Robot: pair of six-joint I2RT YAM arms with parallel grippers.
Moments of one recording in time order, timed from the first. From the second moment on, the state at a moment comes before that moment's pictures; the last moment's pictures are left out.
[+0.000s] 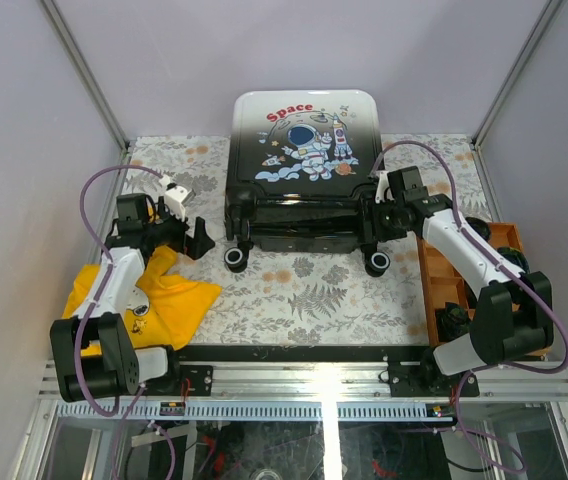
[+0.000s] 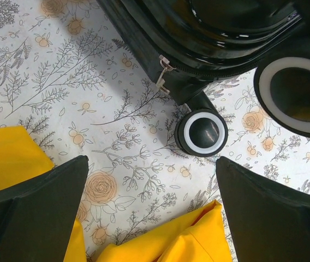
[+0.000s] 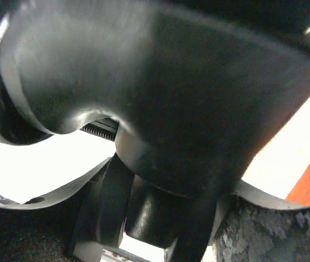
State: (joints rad) left arm 0.15 1.24 0.79 -0.30 0.73 0.38; right arm 0.28 1.47 1.12 -0.64 -0.19 0.10
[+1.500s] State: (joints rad) left arm 0.04 1.59 0.86 0.05 0.91 0.60; right arm 0.28 1.37 1.08 -0.62 -0.18 0.06
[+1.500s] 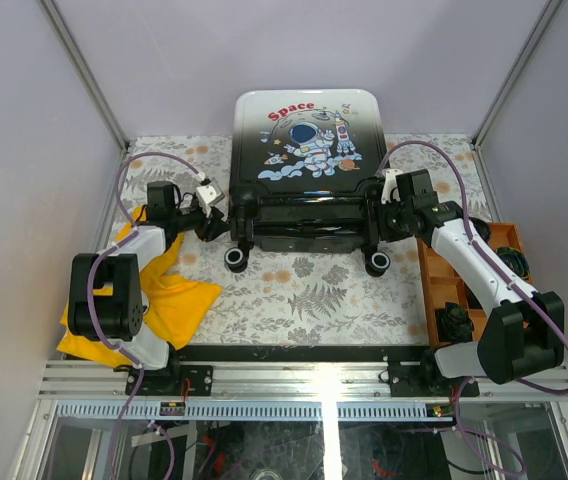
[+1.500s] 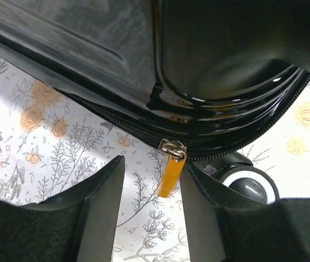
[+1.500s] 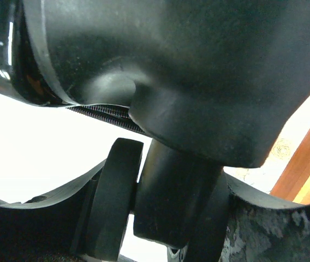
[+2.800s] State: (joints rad) left arm -0.11 1.39 0.48 0.61 0.61 0.55; right arm 0.28 1.38 1.08 -0.62 -0.19 0.06
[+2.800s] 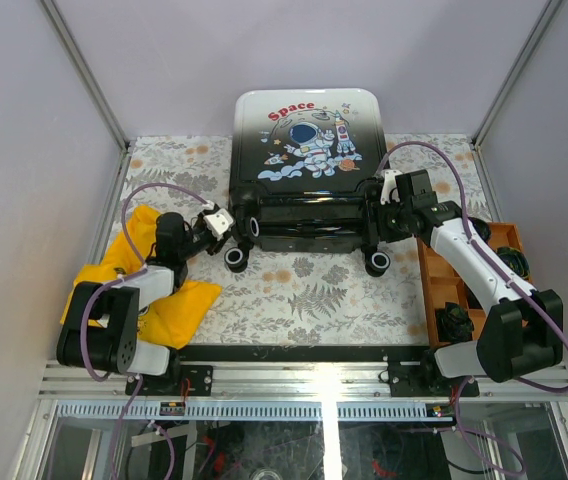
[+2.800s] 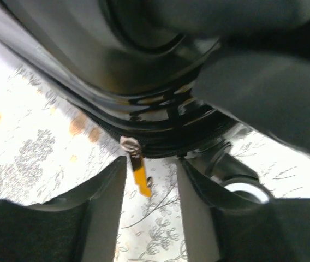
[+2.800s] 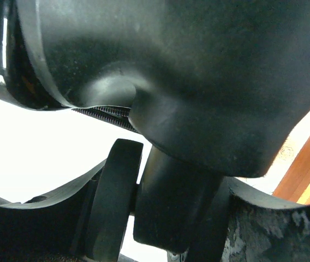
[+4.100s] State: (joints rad) left arm -0.15 1.17 0.43 0.35 0.68 0.50; right arm 0.26 1.38 1.08 -0.63 -0.26 0.04
